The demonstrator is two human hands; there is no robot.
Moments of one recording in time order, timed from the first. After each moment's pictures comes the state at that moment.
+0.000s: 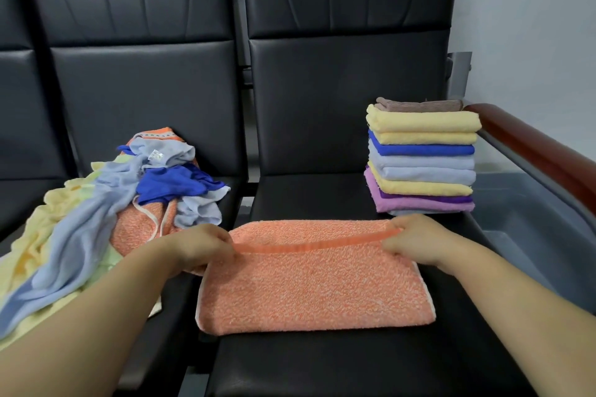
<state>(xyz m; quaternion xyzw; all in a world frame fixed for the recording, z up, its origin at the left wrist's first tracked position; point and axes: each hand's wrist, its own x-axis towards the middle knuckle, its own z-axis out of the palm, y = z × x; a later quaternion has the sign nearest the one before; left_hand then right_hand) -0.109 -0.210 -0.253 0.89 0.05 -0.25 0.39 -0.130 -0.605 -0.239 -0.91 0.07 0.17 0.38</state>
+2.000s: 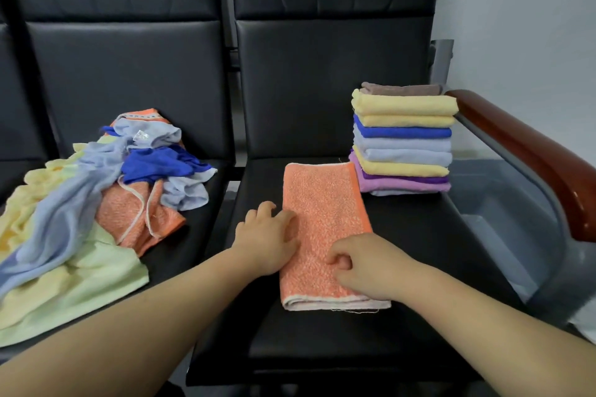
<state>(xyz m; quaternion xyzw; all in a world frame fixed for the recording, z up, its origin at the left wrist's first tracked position) -0.143 -0.341 -0.288 0.99 -0.10 -0.05 0.12 -0.197 -0.559 -0.262 -0.96 -0.17 0.12 0.18</state>
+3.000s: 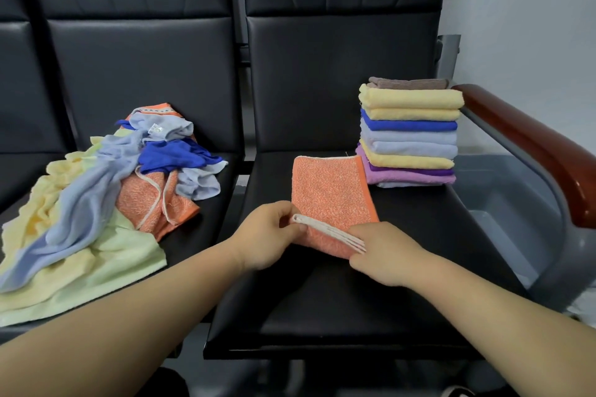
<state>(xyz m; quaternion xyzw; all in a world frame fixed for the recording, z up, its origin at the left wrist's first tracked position) -0.180 -0.321 -0.263 0.89 -0.12 -0.04 0.44 -0.208 -0.562 -0.258 -0.97 -0.11 0.12 0.20</state>
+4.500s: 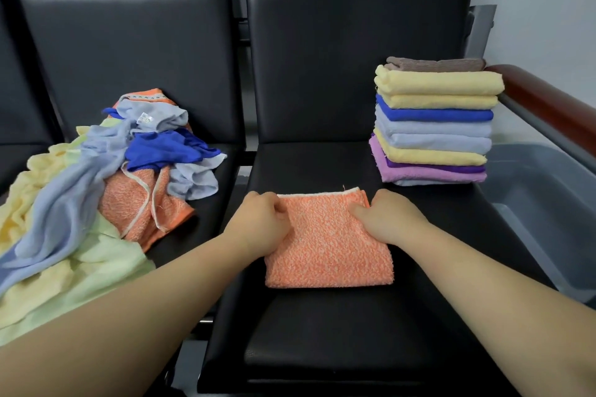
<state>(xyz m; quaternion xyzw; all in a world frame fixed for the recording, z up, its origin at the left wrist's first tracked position) -0.123 -0.313 -0.281 0.96 0.01 -0.03 0.28 -0.115 -0.549 -0.270 -0.96 0.11 0.14 0.22</state>
